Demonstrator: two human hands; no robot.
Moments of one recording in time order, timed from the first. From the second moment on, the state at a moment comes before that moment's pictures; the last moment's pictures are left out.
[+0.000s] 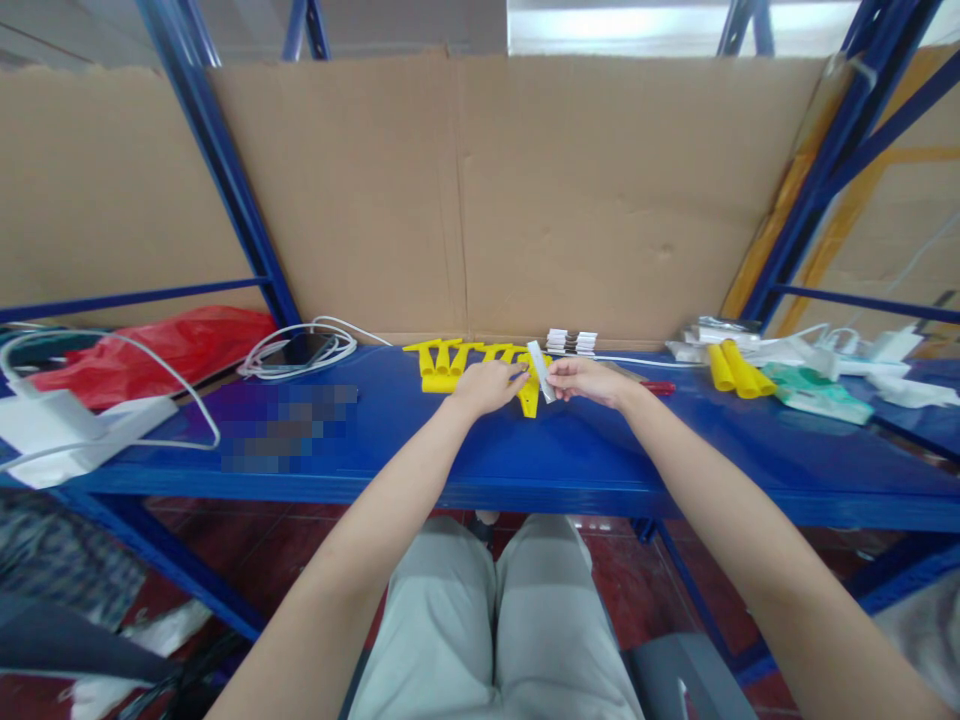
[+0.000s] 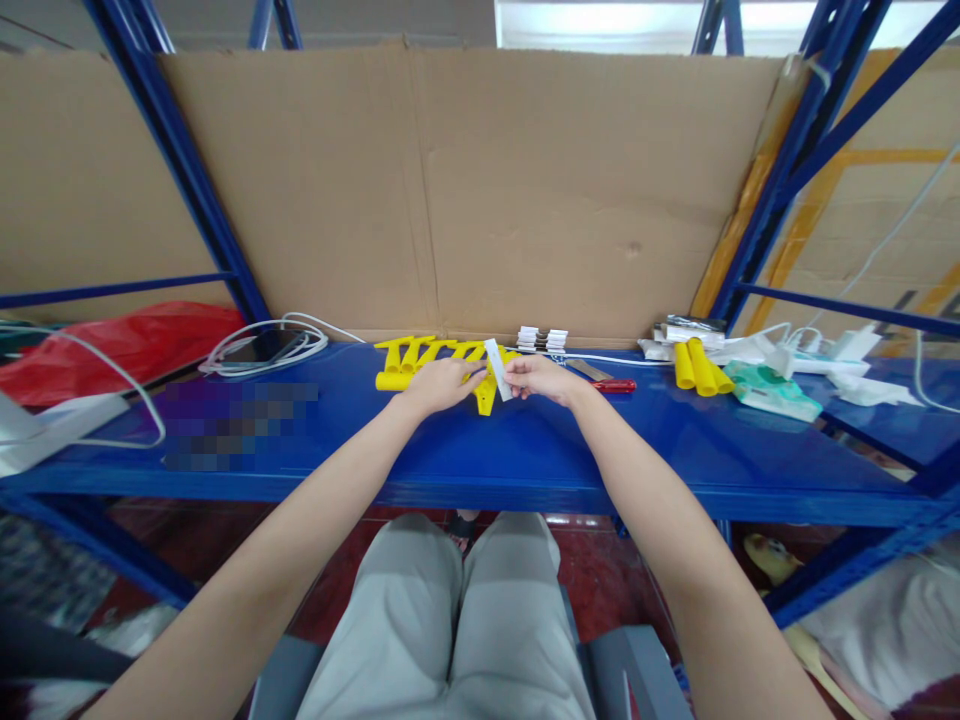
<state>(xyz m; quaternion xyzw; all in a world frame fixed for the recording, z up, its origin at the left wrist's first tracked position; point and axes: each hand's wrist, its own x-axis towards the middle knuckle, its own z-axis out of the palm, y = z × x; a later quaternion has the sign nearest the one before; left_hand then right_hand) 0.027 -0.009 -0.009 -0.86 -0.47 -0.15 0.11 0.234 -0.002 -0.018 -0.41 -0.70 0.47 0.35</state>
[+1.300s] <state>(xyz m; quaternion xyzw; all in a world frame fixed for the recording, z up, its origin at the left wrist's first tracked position) 0.025 -0.005 -0.007 -0.78 -0.59 -0.16 0.13 0.227 -0.008 -0.012 -0.45 -0.67 0.44 0.40</state>
